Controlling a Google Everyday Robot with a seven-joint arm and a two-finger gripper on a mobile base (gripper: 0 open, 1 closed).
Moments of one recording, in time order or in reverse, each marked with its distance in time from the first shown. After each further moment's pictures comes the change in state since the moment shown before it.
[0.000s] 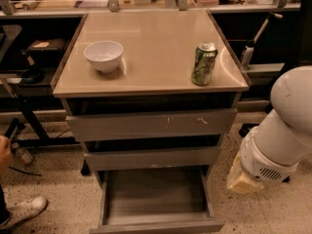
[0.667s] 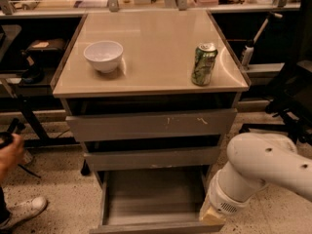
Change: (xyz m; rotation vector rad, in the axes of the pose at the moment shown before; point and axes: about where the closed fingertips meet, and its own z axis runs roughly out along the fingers) arm -0.006 0.028 0.153 -0.171 -0.052 0.046
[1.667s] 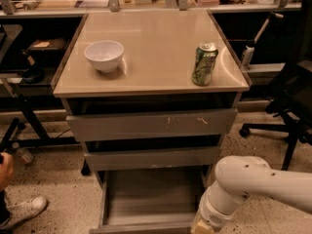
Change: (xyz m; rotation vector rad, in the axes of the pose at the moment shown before) arm 0.010 -0.011 0.097 -0.084 -0.023 0.060
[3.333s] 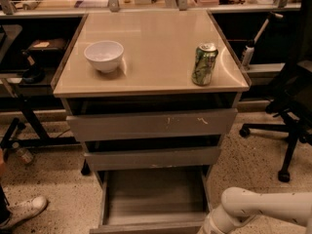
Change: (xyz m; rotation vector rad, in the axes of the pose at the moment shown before) arm 0.070 -0.069 0.167 -0.085 -0.115 0.190
